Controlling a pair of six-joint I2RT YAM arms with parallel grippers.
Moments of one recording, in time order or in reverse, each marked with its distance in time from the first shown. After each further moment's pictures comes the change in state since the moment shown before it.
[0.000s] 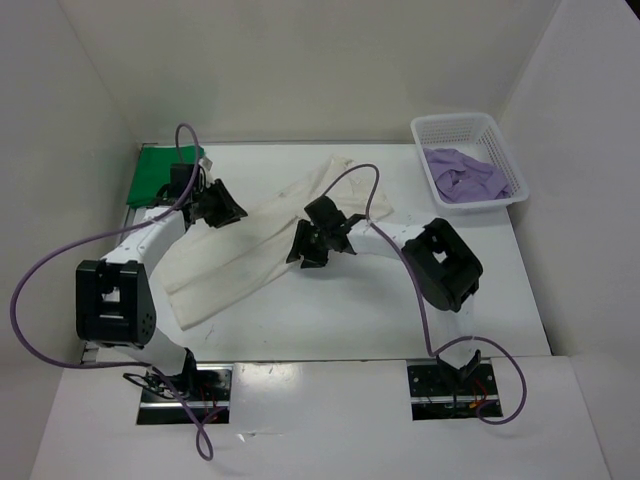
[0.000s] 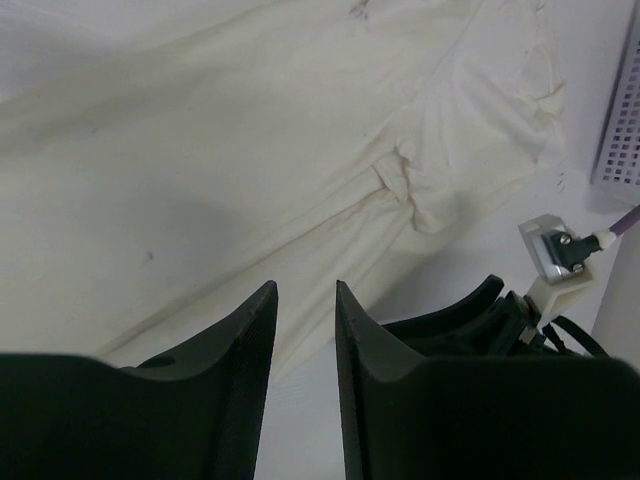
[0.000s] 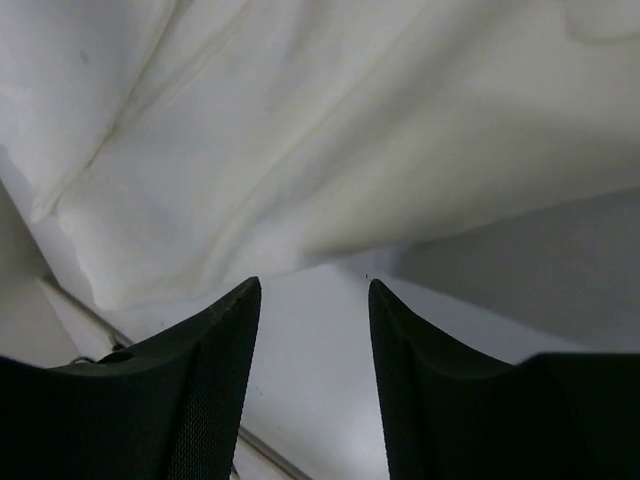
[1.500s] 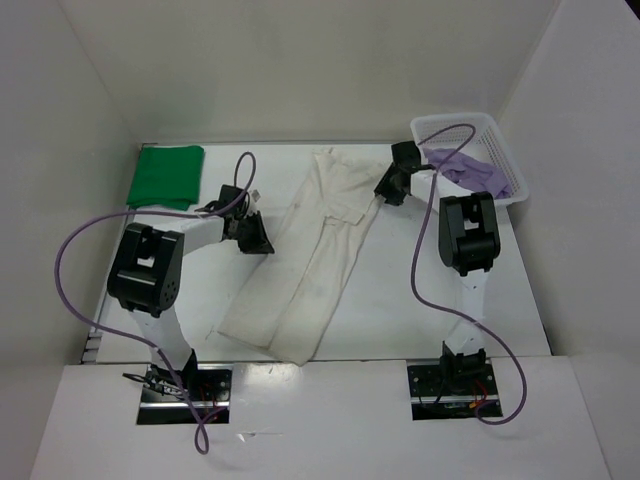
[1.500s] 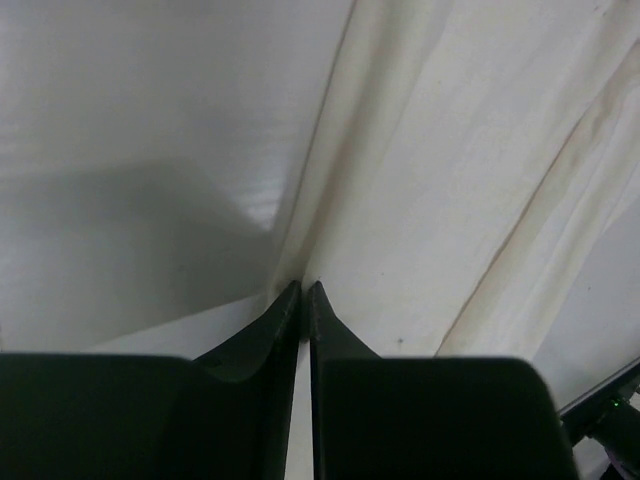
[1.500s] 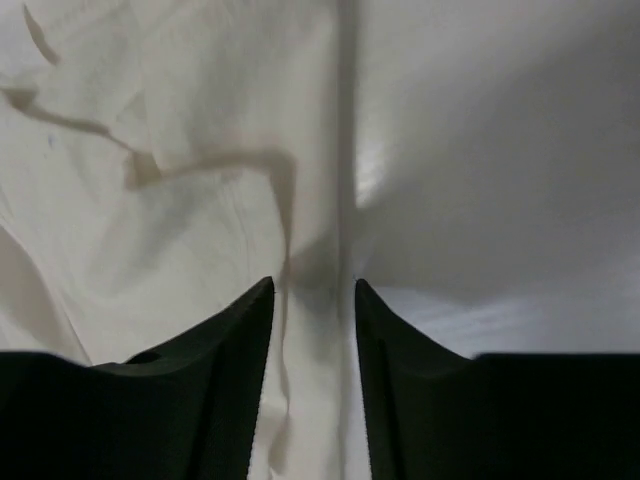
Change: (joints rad) left arm -0.193 0.300 -0.023 0.082 0.013 0.118; right arm -0.563 0.189 0.293 -0.137 0.276 -0.175
